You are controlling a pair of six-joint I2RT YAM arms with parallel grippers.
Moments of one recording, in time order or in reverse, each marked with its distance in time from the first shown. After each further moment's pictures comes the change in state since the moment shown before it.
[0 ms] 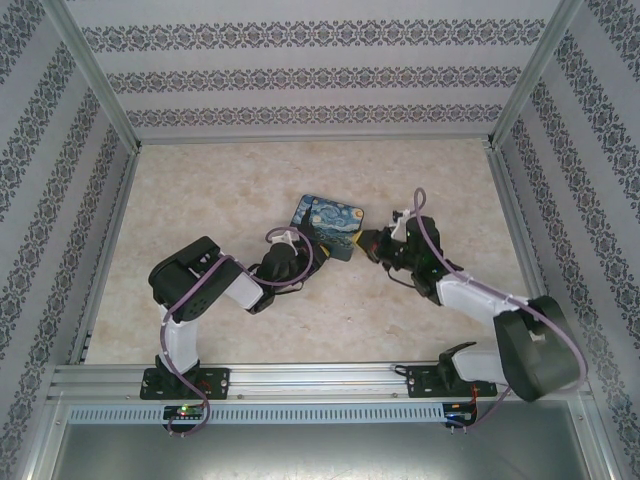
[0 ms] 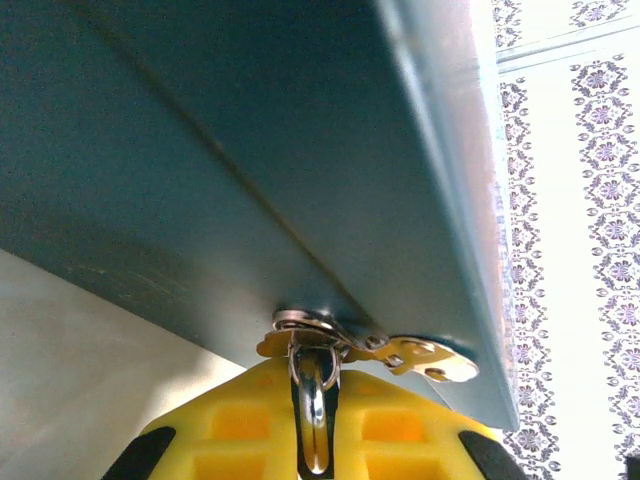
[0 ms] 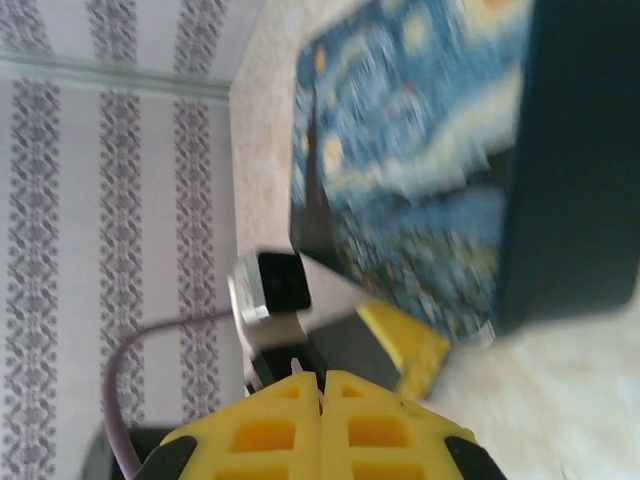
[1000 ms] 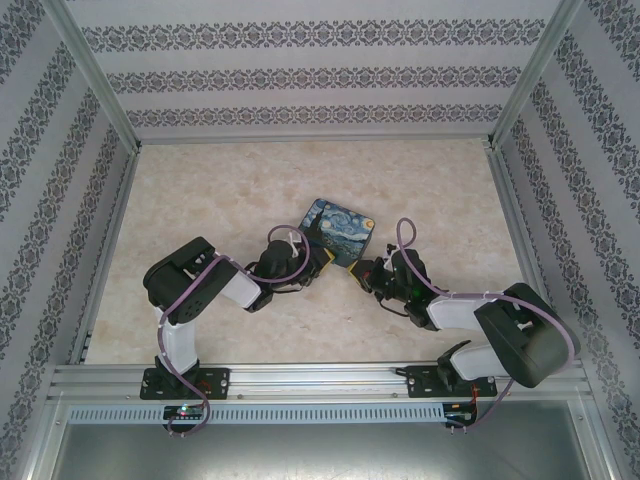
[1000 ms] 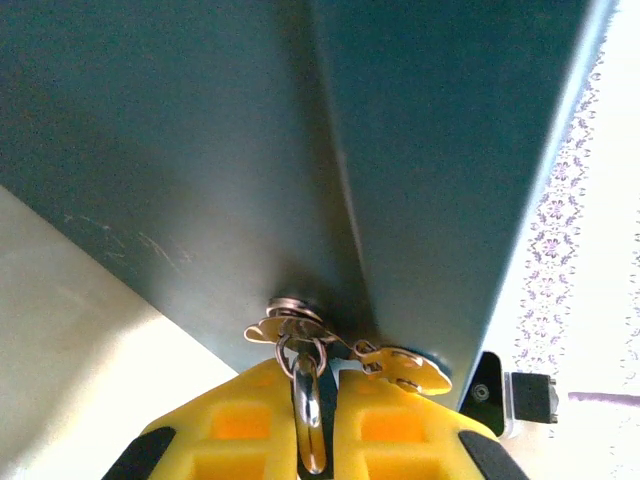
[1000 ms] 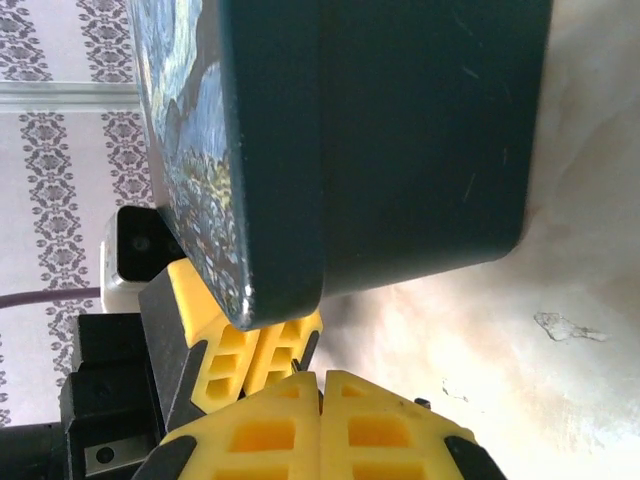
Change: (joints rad) left arm 0.013 -0.032 -0.005 -0.003 0.166 -0.202; right arm 0.136 0.129 -0.179 0.272 0.190 0.189
